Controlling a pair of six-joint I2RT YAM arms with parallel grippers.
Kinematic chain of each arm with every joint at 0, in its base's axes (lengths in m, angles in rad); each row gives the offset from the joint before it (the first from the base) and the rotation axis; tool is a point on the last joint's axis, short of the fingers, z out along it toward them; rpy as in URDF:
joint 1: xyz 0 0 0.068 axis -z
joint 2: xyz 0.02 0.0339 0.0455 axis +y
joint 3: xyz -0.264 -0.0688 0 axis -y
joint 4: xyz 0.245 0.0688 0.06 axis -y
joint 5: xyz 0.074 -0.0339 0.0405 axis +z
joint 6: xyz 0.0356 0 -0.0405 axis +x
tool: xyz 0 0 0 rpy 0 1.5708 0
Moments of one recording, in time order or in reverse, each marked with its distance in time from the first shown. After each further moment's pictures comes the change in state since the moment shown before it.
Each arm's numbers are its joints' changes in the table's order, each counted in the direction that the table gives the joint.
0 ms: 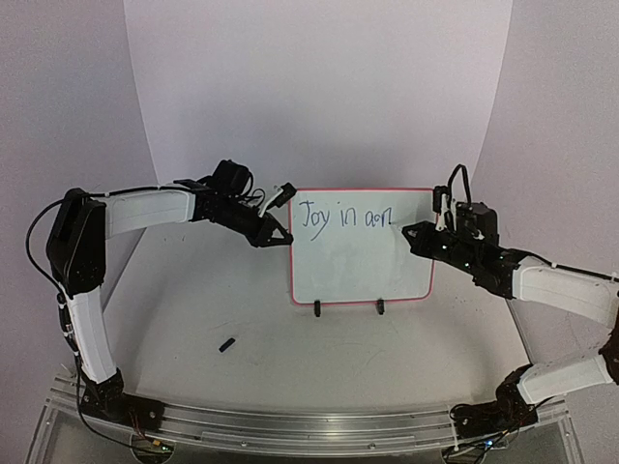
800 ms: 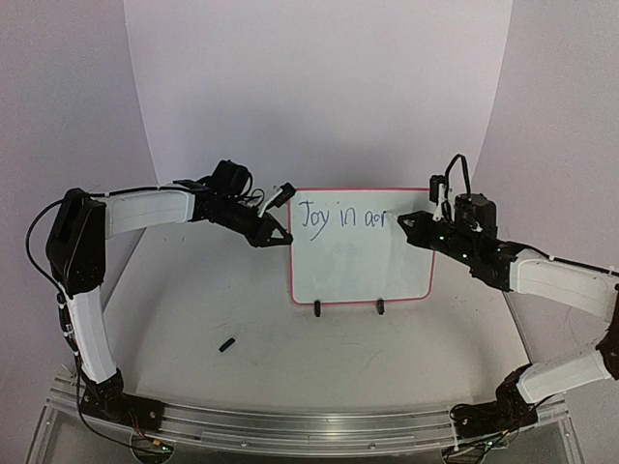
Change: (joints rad) left arm -0.004 0.000 -0.005 0.007 -0.007 0.000; right arm 0.000 0.037 0.058 0.037 0.027 -0.018
